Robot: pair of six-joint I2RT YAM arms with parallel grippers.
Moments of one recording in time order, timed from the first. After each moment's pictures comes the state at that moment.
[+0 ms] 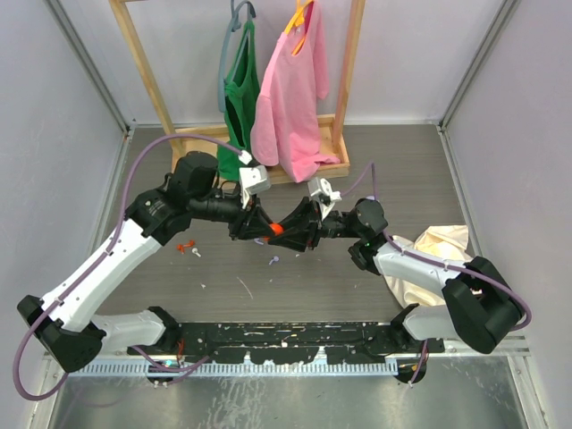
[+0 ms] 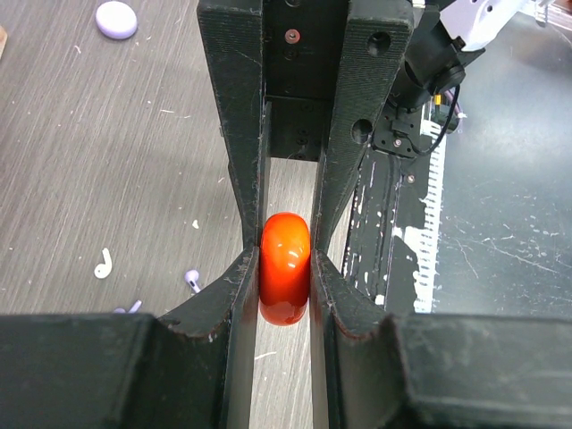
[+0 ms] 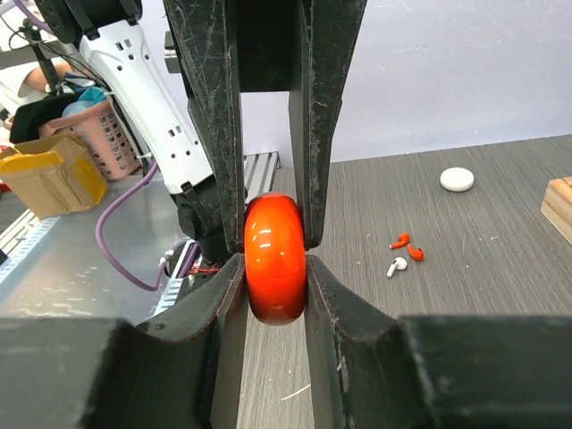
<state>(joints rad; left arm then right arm) -0.68 1.18 1.31 -0.70 0.70 0.17 0.67 1.30 0.59 1.06 -0.94 0.46</state>
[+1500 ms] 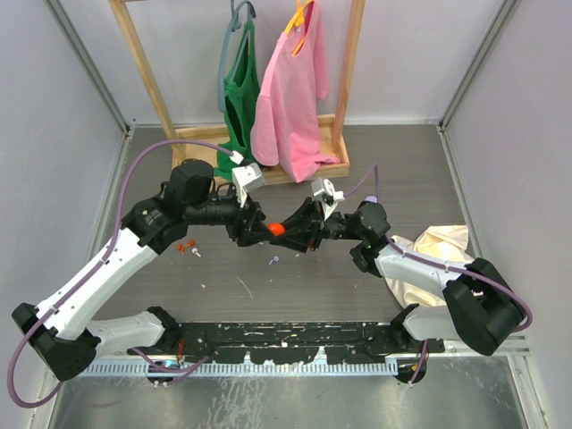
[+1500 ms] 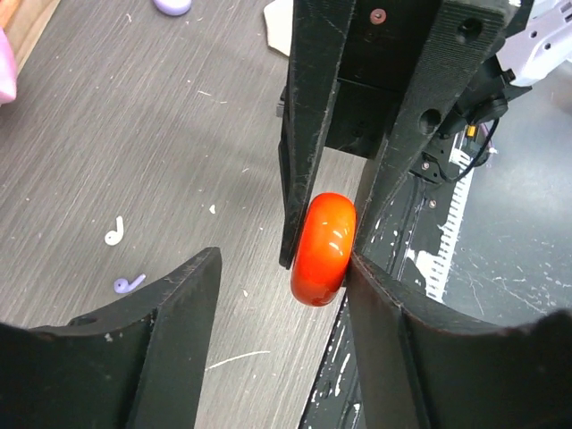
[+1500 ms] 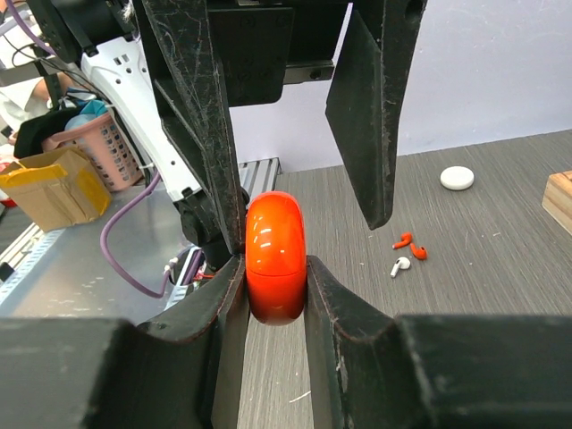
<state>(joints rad) -0.68 1.11 1.23 -0.63 0.55 0.03 0.67 1.29 0.56 1.10 -0.92 0.50</state>
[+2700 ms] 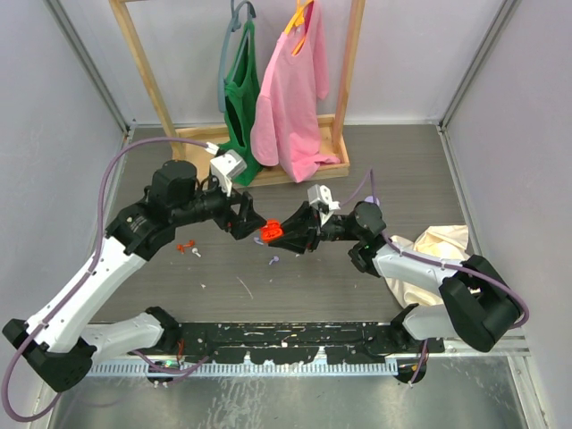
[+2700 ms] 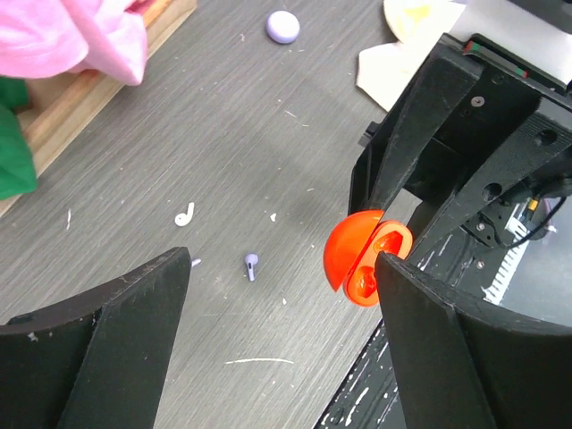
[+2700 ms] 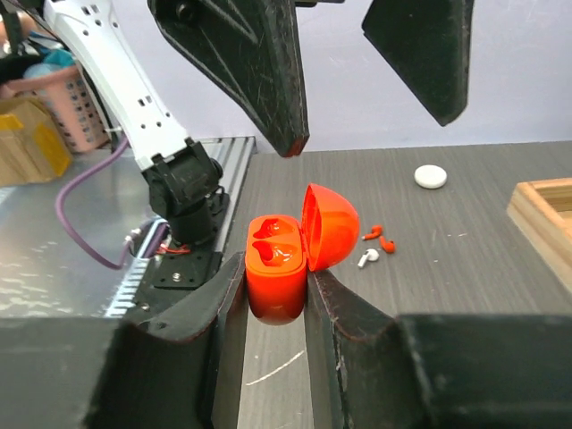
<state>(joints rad) -0.64 1.05 1.23 -0.60 0.36 -0.07 0.67 1.31 0.56 1.07 -0.95 0.35</state>
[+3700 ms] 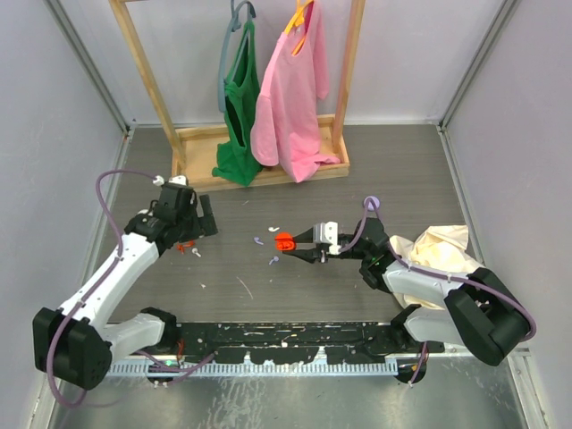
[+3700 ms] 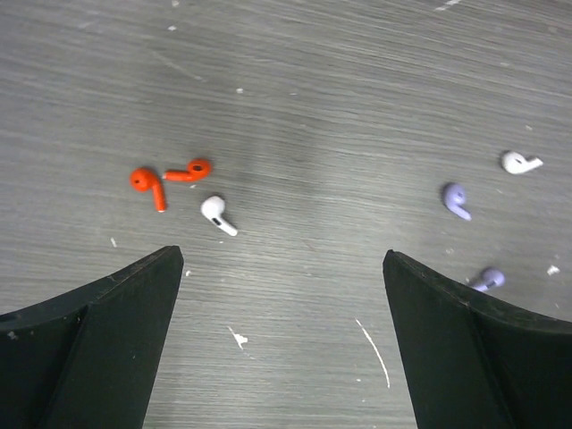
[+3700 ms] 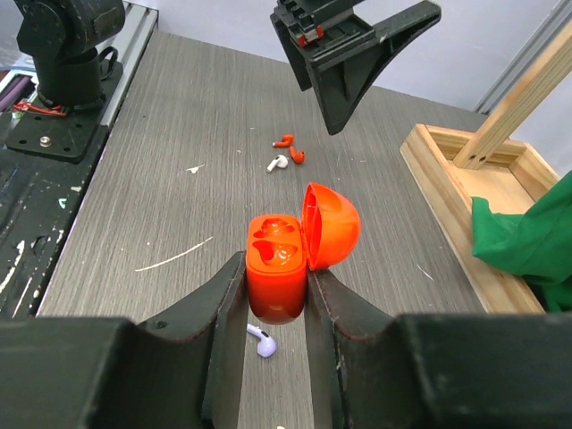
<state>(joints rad) -0.35 1.07 0.86 -0.67 -0.19 -0.49 0.64 1.22 0.36 0.91 -0.87 -0.29</state>
